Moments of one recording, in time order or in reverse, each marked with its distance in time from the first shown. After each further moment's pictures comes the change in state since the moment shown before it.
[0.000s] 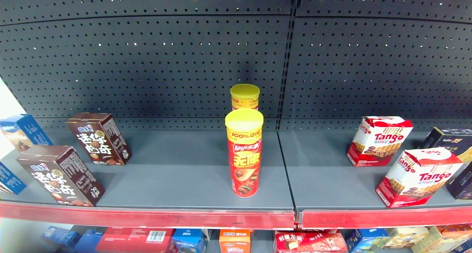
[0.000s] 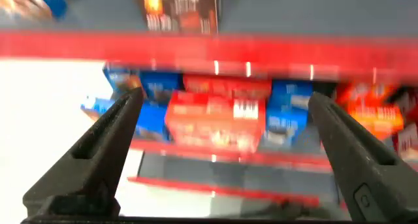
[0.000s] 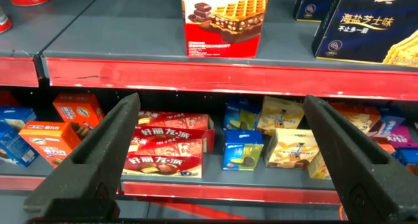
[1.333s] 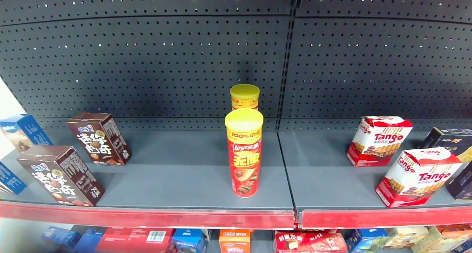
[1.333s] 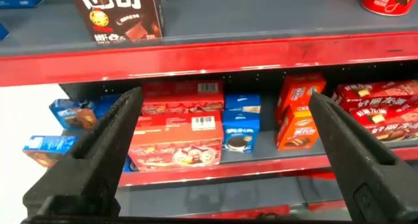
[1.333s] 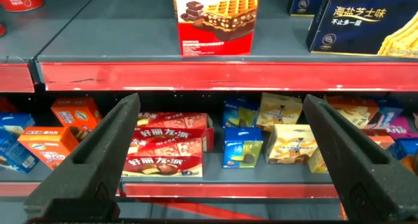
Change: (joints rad) left arm -0.075 -0.258 0.014 0.075 -0.119 -0.018; right arm 0.000 0.001 -0.001 0.005 -0.029 0.031
